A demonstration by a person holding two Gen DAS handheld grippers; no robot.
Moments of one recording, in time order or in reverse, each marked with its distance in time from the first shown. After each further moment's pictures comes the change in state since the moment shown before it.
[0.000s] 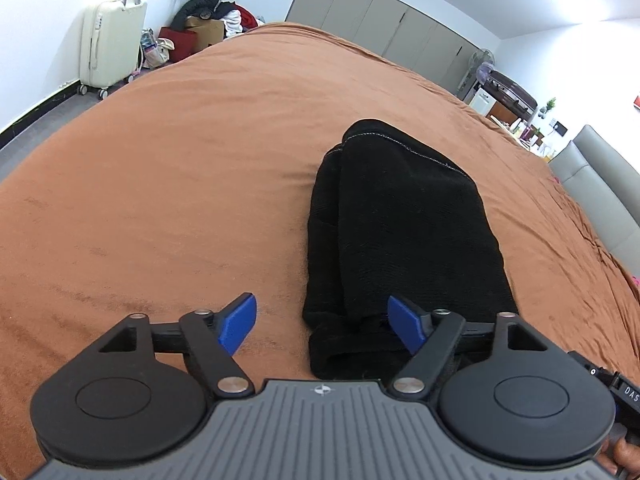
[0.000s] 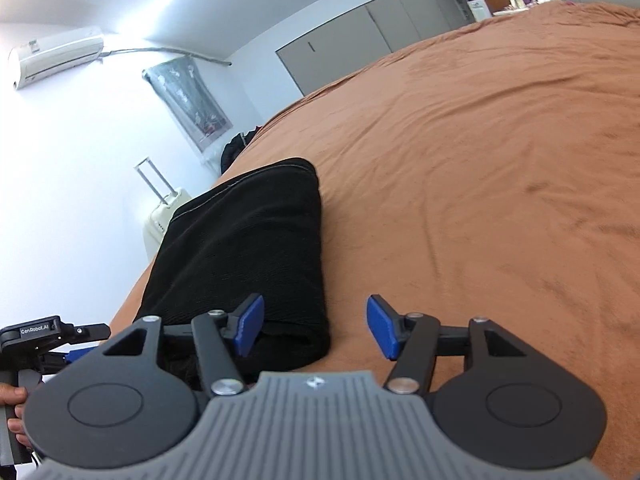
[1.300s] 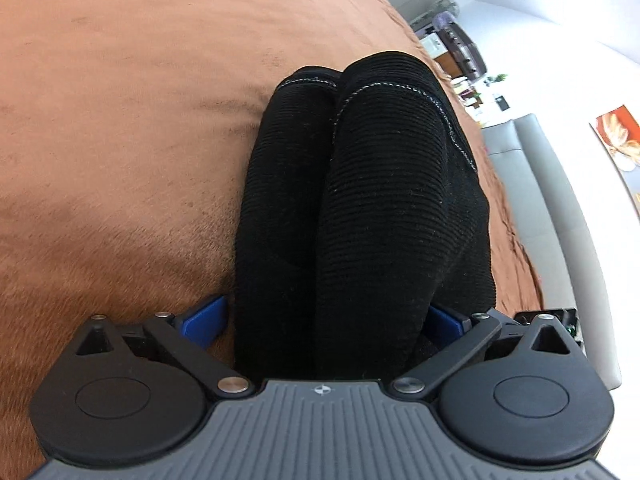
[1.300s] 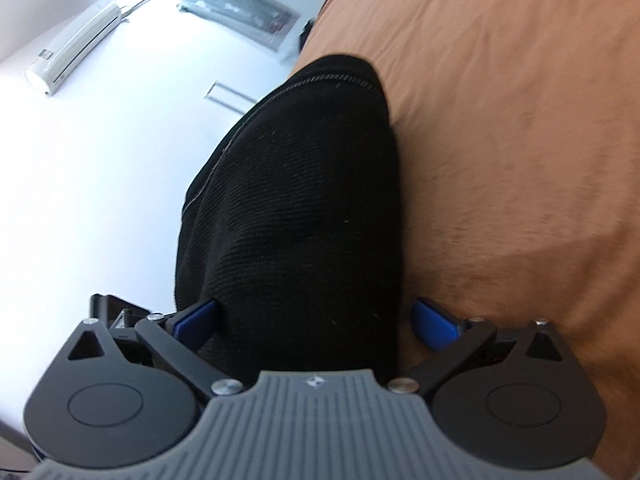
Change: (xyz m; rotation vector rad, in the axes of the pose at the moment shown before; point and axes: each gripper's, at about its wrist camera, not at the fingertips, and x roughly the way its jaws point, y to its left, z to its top) left arm 0.151 0.041 0.048 -0.181 0.327 -0.394; right arm 0.234 -0.029 0.065 0.218 0.436 0.429
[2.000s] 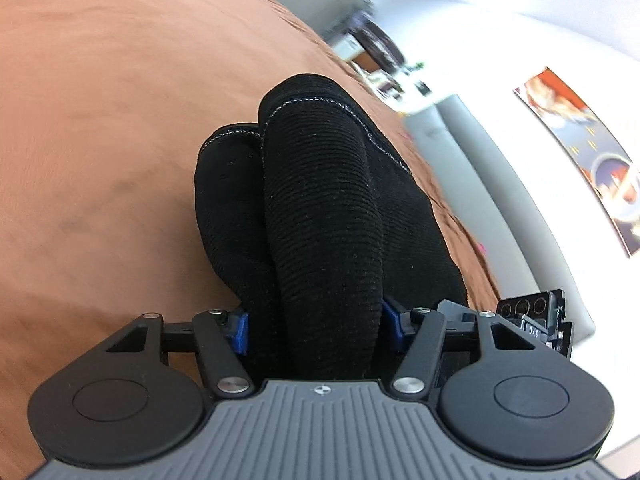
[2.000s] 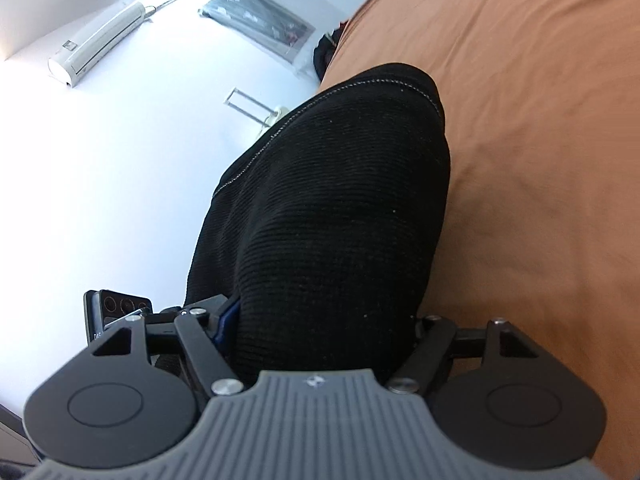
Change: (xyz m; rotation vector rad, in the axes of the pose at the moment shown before) left arm -0.060 -0.105 -0.088 0.181 -0.043 -0.144; right arm -0.112 0.081 -0.046 -0.061 -0.059 -0.041
